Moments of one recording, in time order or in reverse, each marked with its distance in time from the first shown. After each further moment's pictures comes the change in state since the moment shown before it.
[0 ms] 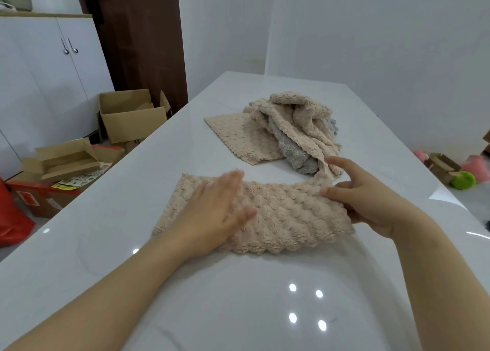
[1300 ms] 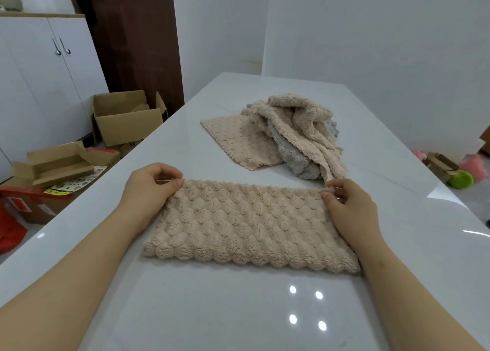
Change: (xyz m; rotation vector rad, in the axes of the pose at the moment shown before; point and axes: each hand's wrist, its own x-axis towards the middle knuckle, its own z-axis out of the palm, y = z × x) left_hand 0.022 -0.086 -0.026 -0.716 0.508 -0.455; right_hand 0.033 0.046 0.030 -0.306 0.590 -0.202
